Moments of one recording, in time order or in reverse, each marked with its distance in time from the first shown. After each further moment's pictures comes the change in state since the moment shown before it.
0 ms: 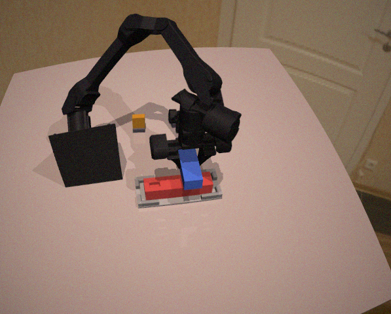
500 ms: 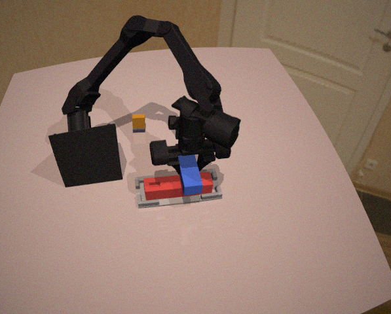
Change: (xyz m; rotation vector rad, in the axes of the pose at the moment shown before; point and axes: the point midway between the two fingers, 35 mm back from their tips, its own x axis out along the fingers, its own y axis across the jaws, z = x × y) arm 0.019 0.000 -0.002 -0.009 0.010 0.008
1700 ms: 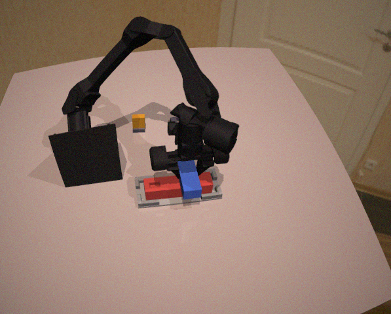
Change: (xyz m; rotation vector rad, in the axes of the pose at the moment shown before) arm 0.021 0.002 0.000 0.004 -0.002 -0.003
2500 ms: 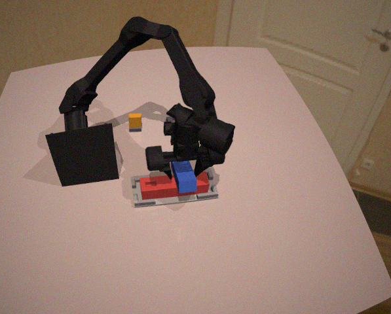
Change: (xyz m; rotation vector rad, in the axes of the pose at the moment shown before) arm 0.000 0.000 0.000 0.000 0.000 0.001
